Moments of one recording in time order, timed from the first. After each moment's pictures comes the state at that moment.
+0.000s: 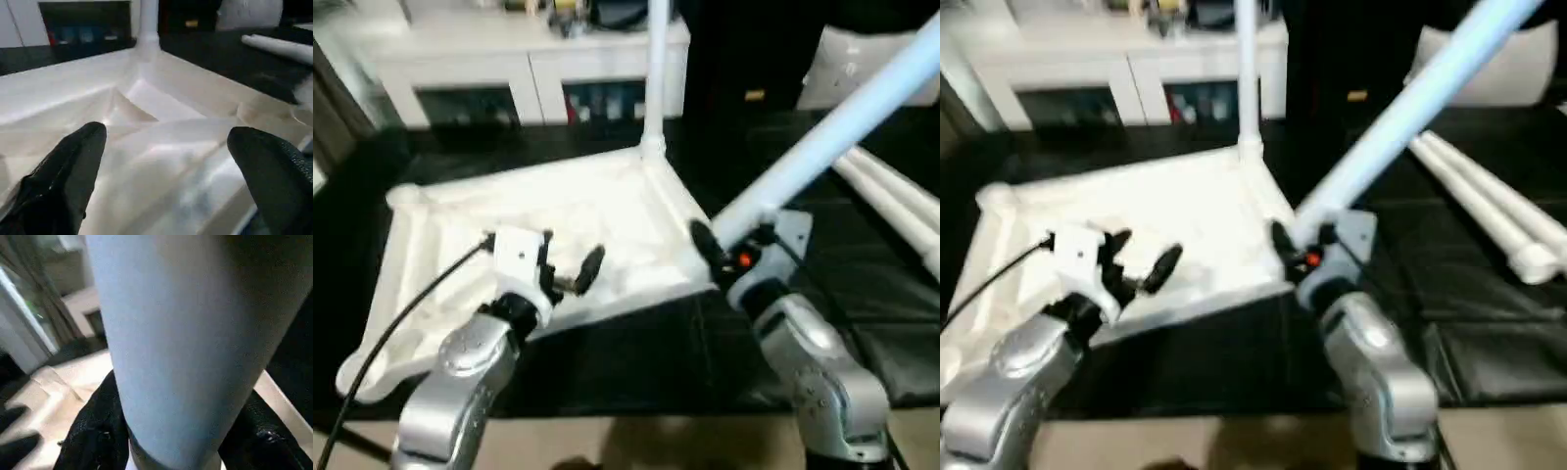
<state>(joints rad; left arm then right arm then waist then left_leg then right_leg) -0.04 0.25 -0.08 -0.33 -0.27 0.50 -0.26 -0.13 -0.01 -0.02 -0.33 0.40 0.55 0.20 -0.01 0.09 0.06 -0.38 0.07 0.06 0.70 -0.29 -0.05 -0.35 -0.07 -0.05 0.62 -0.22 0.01</state>
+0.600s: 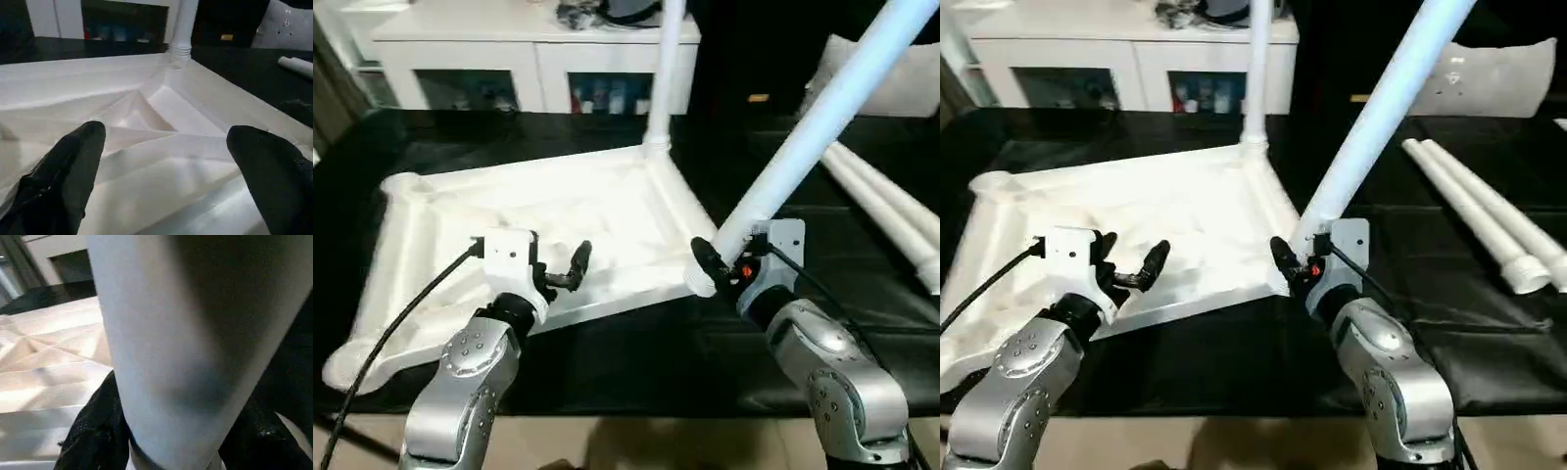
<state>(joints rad) -0.03 0.14 -0.04 -0.33 -0.23 0.47 -0.13 -0.10 -0.10 -0.01 -0.35 0.34 0.69 0.14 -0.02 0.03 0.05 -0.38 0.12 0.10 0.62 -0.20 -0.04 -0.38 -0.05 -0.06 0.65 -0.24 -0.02</state>
